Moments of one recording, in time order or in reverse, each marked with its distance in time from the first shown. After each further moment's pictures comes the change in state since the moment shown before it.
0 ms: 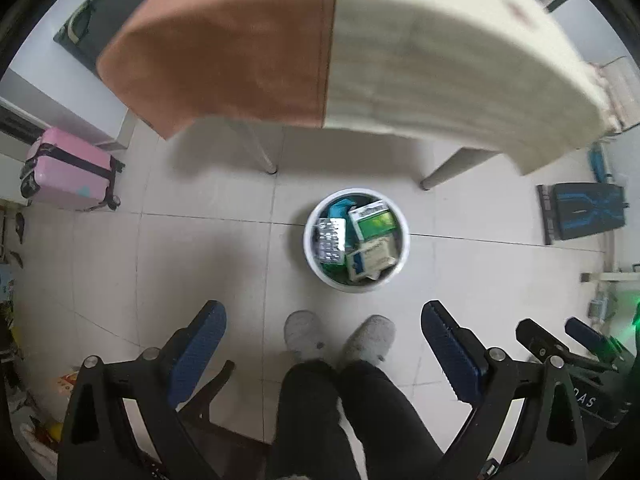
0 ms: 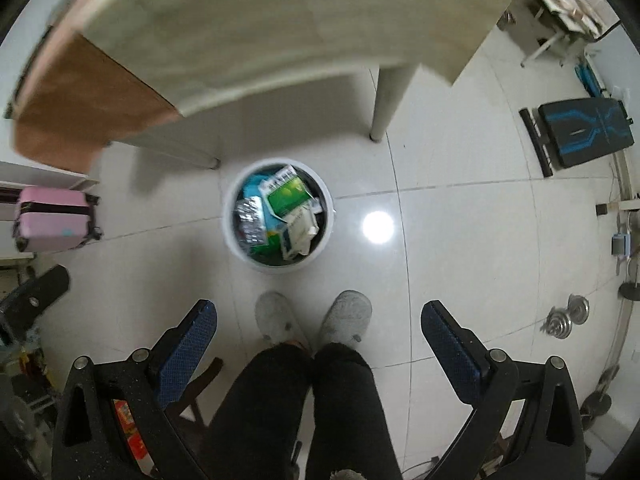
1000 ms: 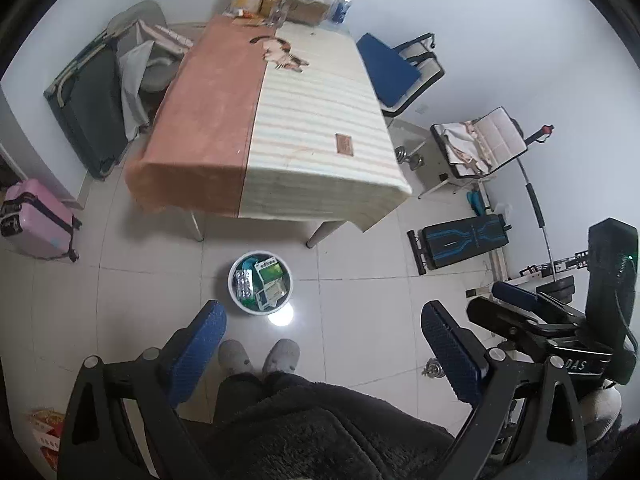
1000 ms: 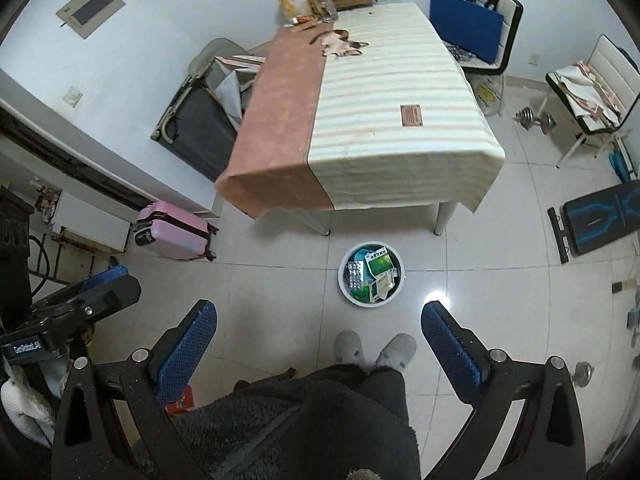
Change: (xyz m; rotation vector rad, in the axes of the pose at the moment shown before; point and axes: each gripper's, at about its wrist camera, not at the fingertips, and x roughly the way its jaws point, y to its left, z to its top) left arm -0.300 0.008 -0.048 0.071 -0.252 -0.356; right arm -0.392 0.052 -0.076 -0.170 -0.275 0.252
